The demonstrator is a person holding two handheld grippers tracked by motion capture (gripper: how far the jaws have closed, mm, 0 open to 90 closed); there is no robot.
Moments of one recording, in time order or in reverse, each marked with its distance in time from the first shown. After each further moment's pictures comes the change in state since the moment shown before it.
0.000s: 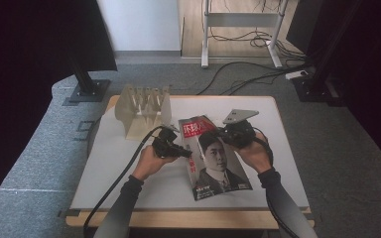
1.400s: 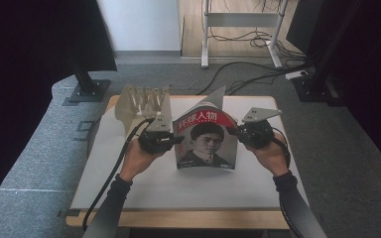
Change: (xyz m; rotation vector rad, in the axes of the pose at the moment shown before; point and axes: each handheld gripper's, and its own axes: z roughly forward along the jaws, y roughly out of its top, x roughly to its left) left arm -0.059 0.012 -0.077 -0.237 0.250 0.319; right arm -0.011 -0.009 -0.045 -0.046 -0.028 0.030
